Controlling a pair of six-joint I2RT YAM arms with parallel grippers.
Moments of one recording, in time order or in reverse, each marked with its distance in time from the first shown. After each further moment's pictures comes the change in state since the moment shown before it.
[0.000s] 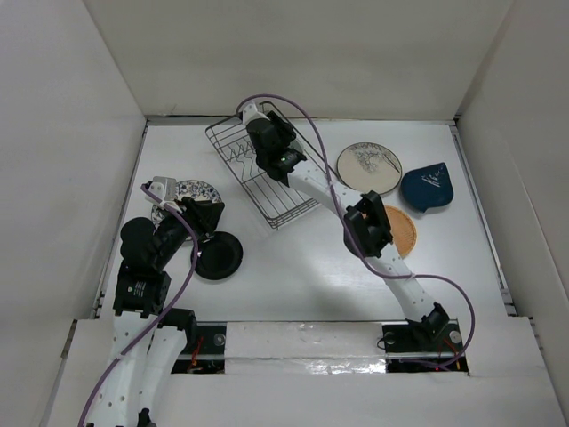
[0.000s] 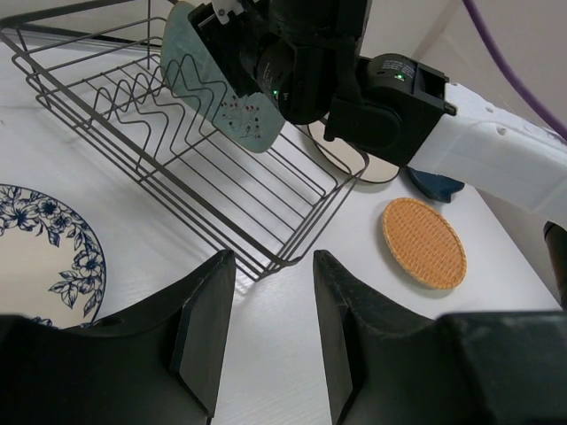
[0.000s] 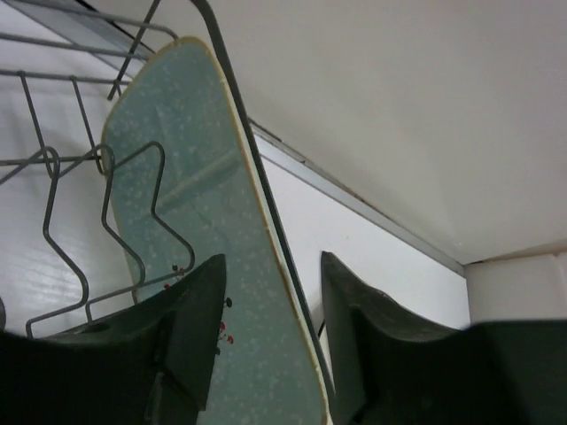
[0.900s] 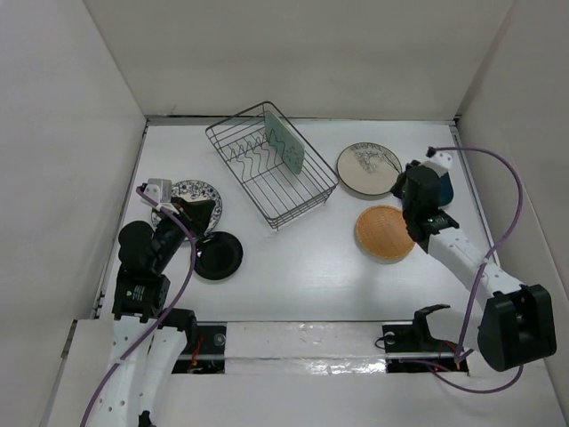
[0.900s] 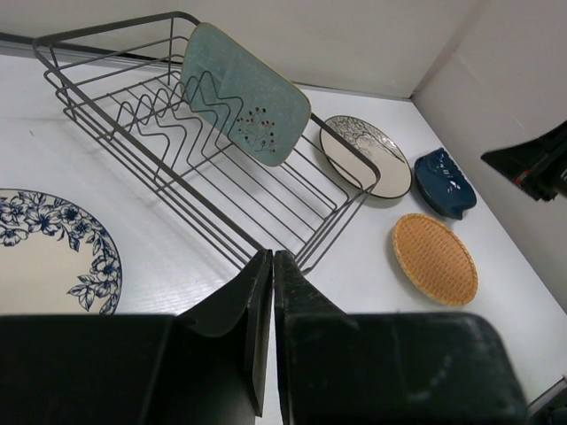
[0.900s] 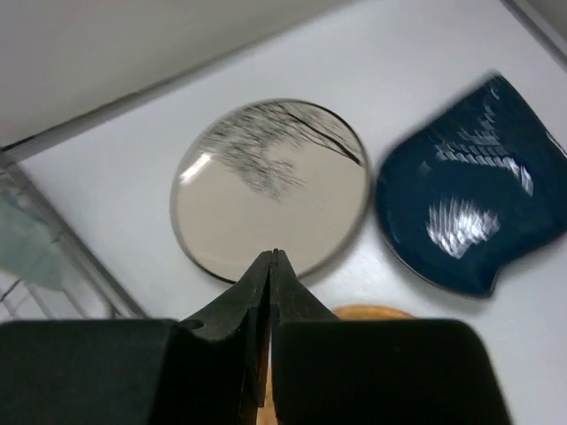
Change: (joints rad) left arm 0.000 -0.026 0.000 0.000 -0.053 -0.001; right arm -0.441 -1.379 -1.661 0.327 -0.354 0.935
